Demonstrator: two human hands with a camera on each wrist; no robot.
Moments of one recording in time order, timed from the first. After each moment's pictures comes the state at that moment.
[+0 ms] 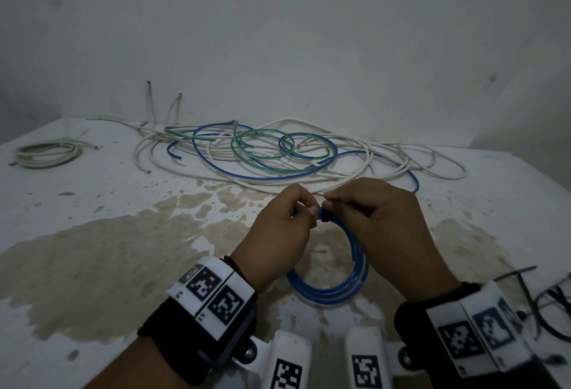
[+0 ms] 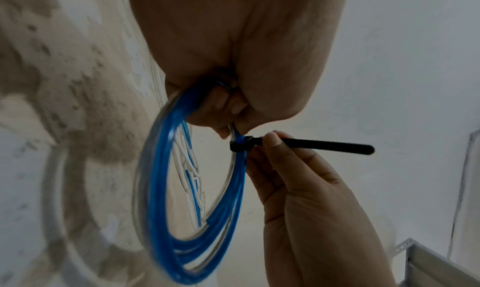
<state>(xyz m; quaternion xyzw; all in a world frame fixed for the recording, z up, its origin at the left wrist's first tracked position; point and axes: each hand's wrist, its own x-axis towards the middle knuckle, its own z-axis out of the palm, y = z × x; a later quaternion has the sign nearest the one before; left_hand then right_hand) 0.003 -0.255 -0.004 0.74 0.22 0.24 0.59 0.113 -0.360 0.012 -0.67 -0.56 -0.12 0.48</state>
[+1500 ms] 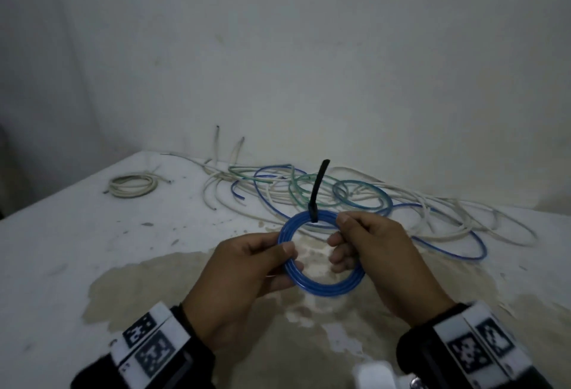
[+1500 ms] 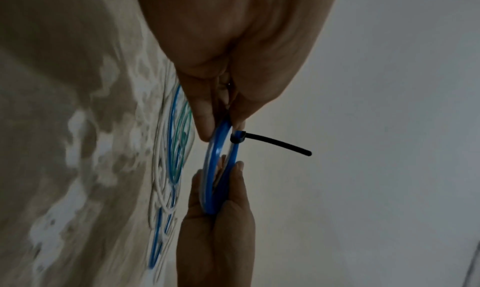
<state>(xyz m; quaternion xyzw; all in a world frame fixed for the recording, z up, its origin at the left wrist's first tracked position) -0.095 -0.204 0.029 0.53 0.29 0.34 0.72 0.062 -0.278 0.035 -0.64 -0.38 0.25 0.63</state>
